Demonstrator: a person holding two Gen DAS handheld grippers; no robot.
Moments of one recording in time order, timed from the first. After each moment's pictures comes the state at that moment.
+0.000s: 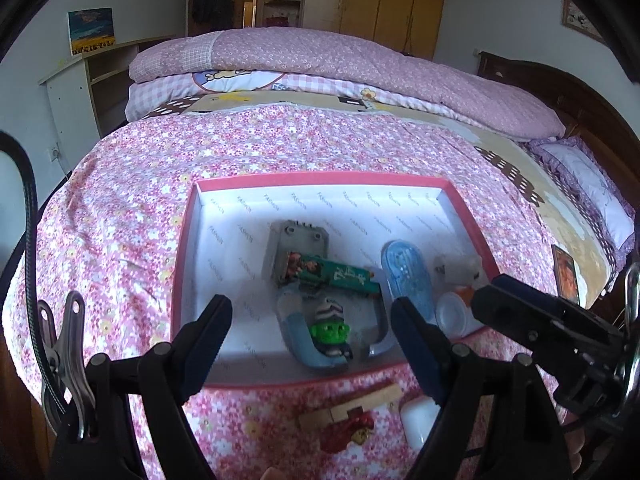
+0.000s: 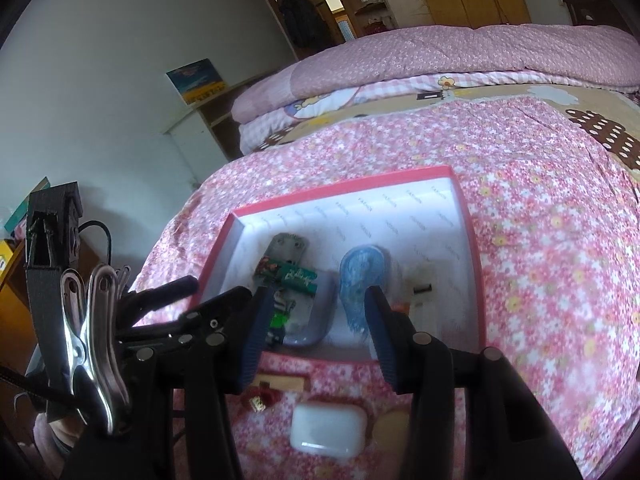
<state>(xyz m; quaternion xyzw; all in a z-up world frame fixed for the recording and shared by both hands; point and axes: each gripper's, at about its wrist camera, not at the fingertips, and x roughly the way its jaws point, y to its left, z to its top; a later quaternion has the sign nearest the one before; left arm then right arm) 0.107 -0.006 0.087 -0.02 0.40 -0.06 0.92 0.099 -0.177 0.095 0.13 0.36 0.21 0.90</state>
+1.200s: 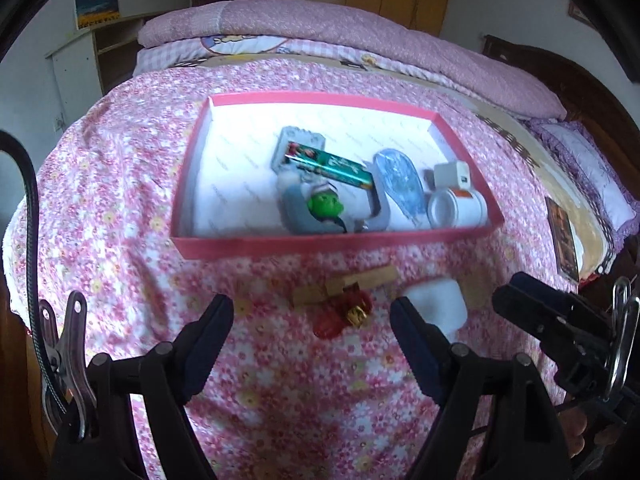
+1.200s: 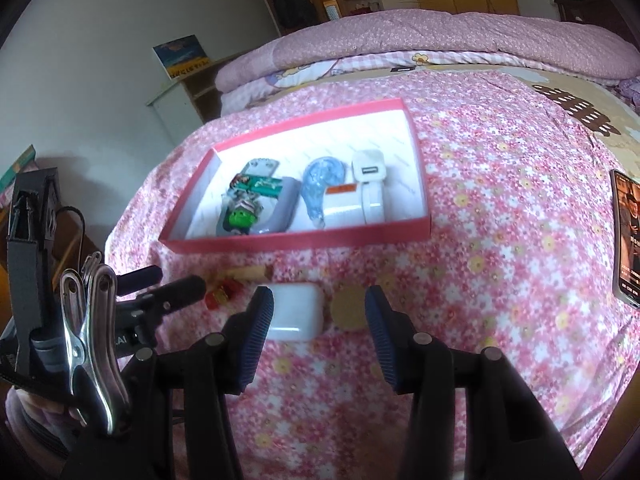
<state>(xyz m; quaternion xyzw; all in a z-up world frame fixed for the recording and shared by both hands) 0.040 -0.012 0.050 -0.03 0.44 -0.06 0.90 0.029 -0.196 0.057 0.09 0.40 0.17 0.90</state>
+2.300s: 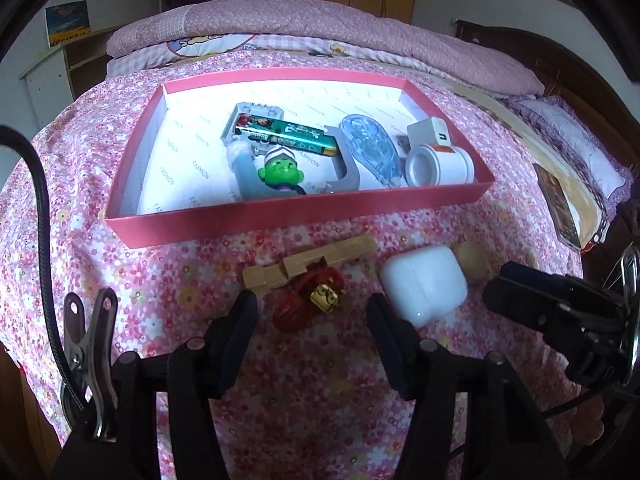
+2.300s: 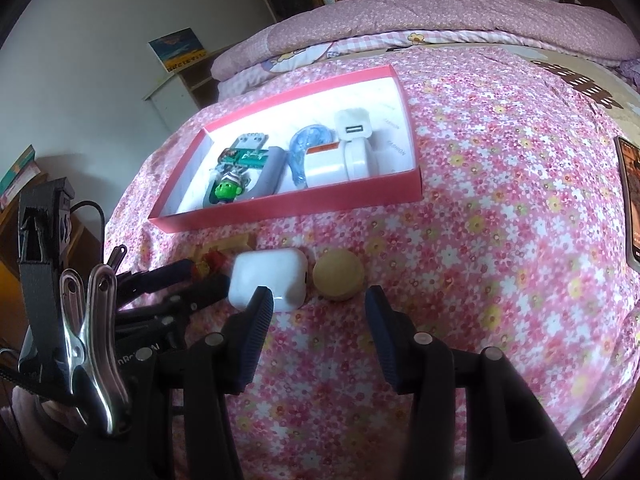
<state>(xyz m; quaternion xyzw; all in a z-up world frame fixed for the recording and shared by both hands) 0.041 -0.029 0.017 0.00 0.43 -0.10 0.90 0.026 -0.204 0.032 0.11 0.42 0.18 0.88</state>
